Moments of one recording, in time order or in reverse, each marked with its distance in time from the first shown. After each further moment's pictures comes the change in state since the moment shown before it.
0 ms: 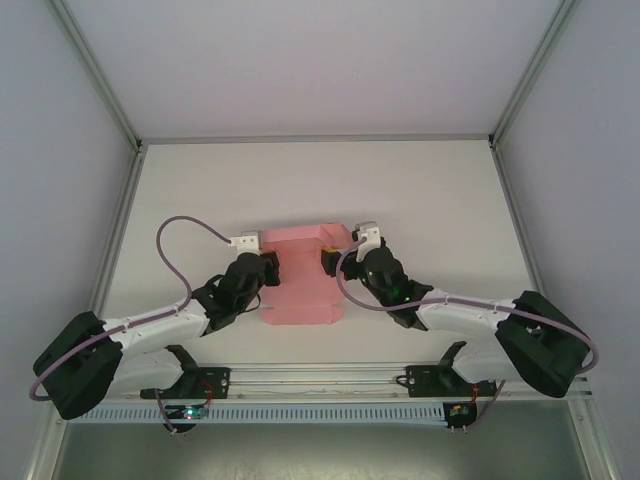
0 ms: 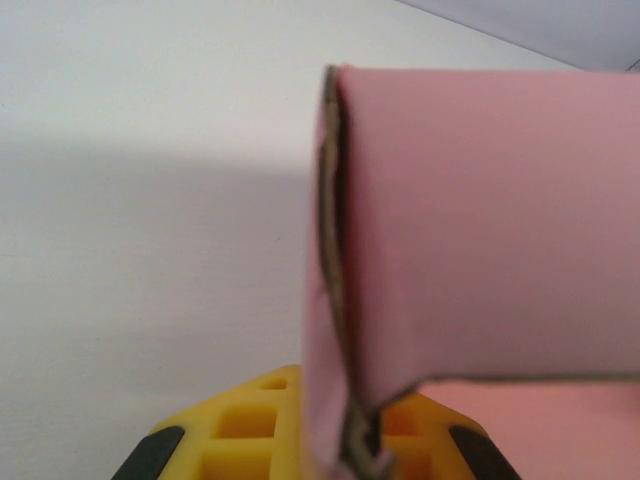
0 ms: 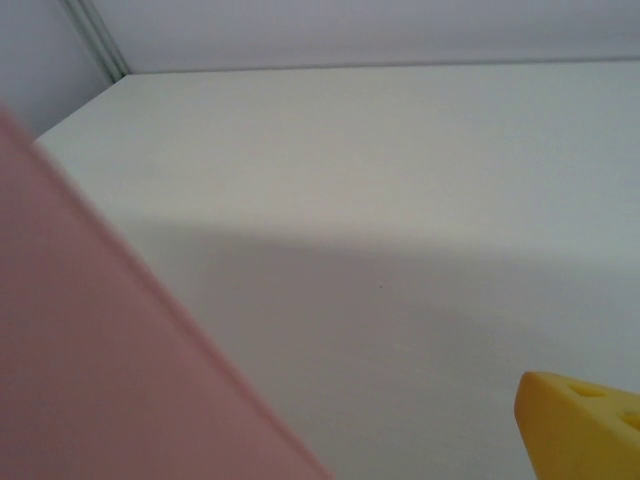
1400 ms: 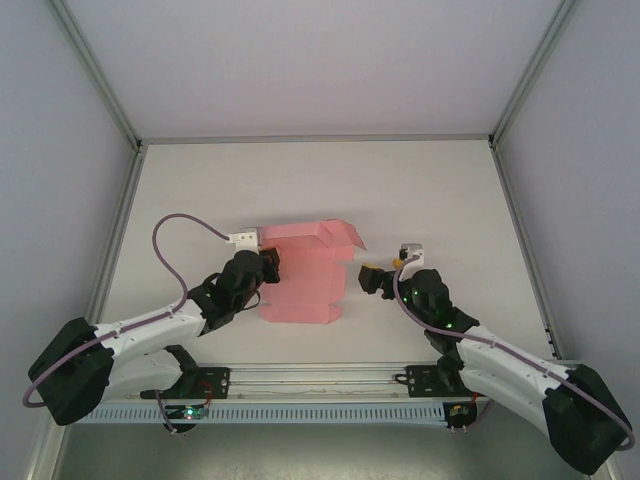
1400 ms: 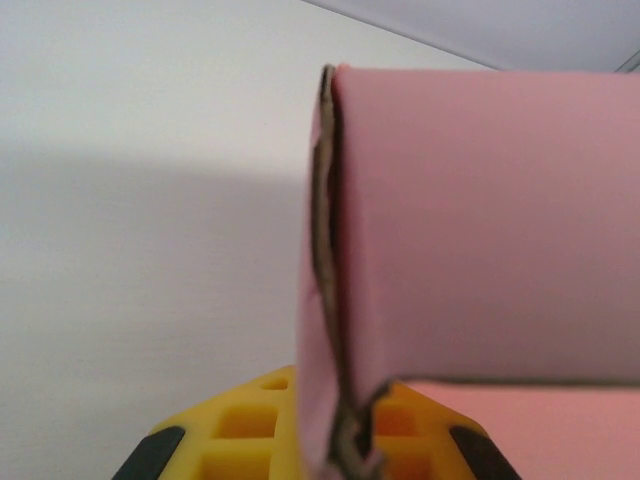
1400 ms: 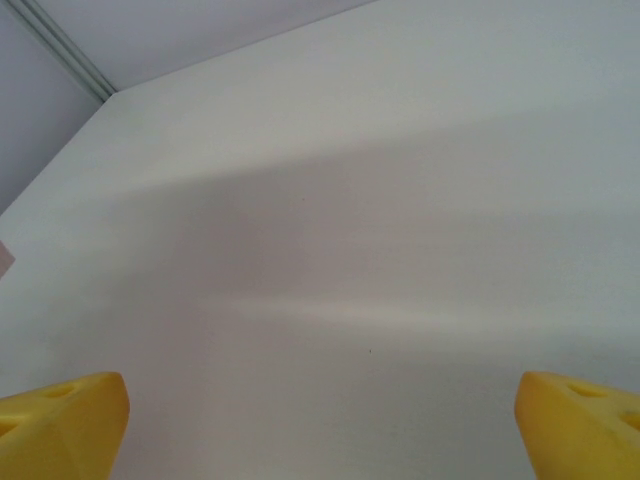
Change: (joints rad) left arm 0.000 -0.039 0.025 -0.029 0.015 0.007; right arm -0.217 -0.426 -0.296 -0.134 -0.235 0.170
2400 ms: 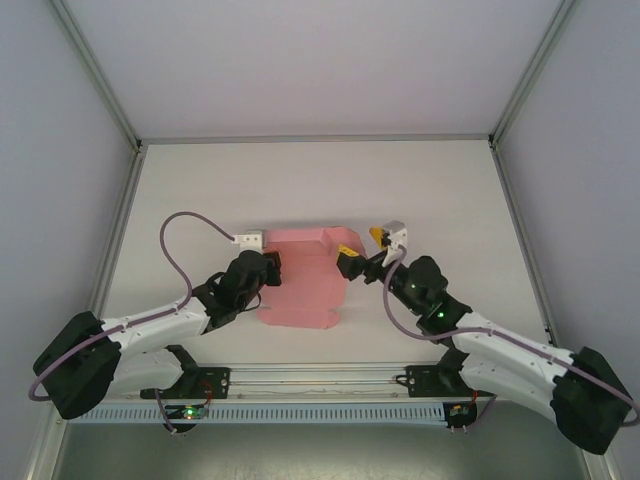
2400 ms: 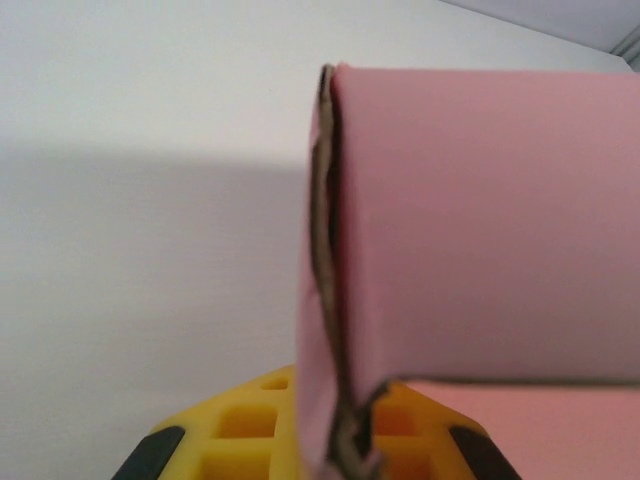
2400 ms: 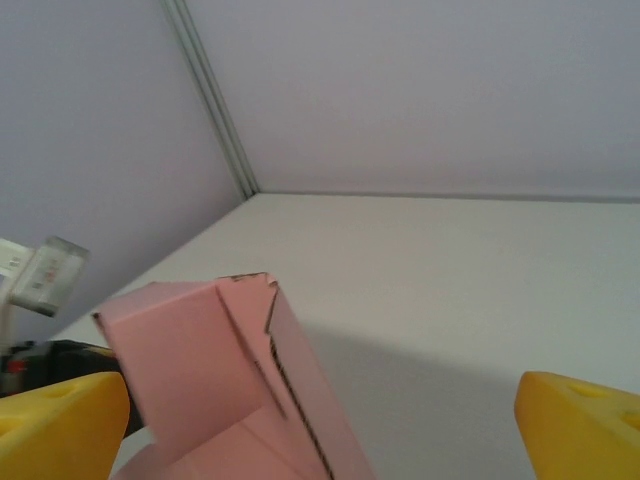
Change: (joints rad) left arm 0.000 0.041 0.006 -0.019 0.002 0.032; right arm 0.151 0.003 0.158 0.161 -0.002 -0.189
